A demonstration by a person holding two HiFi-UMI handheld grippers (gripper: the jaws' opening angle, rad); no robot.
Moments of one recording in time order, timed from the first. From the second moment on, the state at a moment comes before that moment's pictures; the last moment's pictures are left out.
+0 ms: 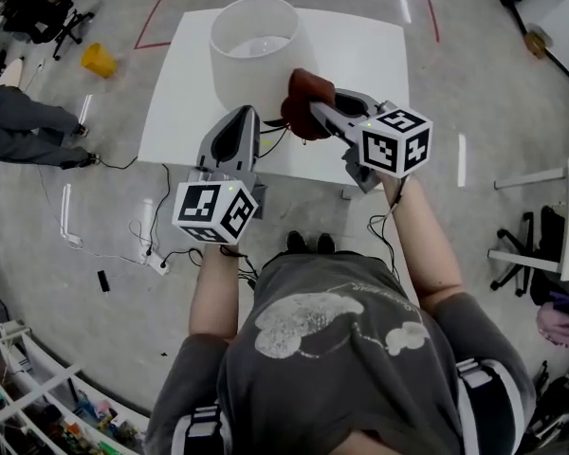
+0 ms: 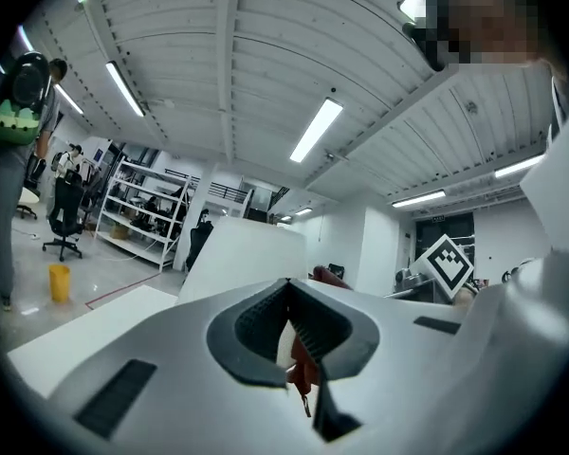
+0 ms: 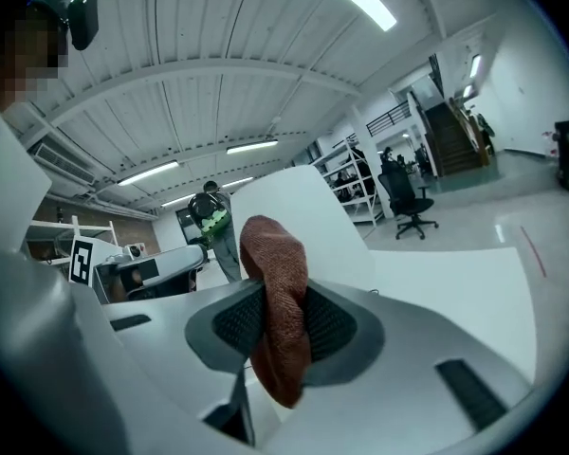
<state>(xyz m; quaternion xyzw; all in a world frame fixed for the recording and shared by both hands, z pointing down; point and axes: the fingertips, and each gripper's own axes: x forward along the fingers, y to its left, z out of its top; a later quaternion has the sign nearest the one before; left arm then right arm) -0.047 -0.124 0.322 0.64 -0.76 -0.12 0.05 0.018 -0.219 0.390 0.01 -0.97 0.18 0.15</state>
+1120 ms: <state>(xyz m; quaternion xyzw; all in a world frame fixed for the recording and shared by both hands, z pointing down) 0.031 -0.180 0.344 0.49 -0.86 -0.11 0.05 0.059 -0.282 0.416 -0.17 -0.95 0.18 0.18</state>
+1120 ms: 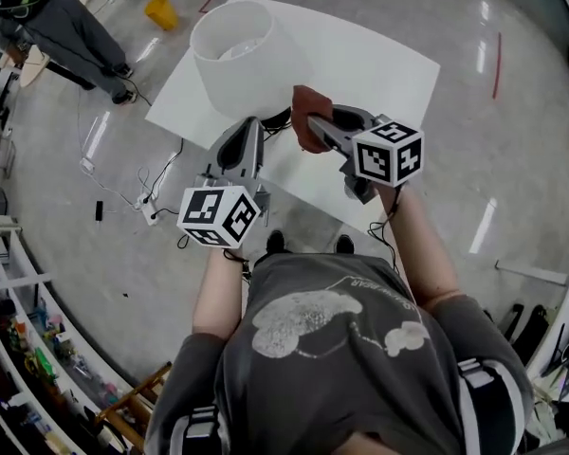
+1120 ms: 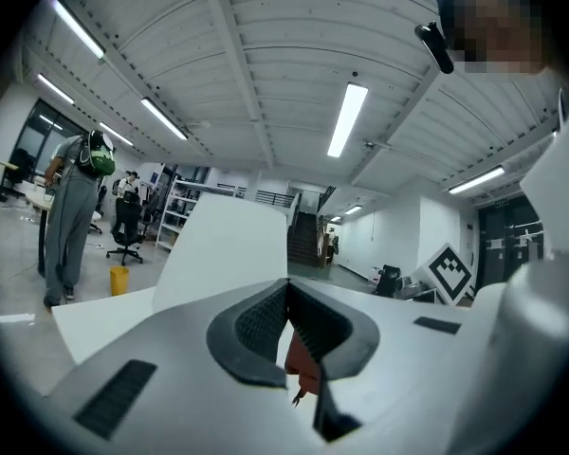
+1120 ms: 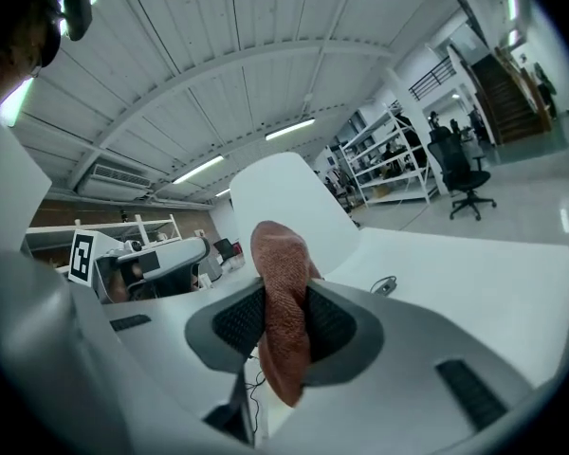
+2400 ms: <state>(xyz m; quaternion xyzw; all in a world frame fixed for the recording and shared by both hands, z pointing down) 0.003 -0.216 0.339 0.50 -0.85 -0.15 0.05 0.009 -0.302 0.387 -0.17 -0.96 0.15 0.19</state>
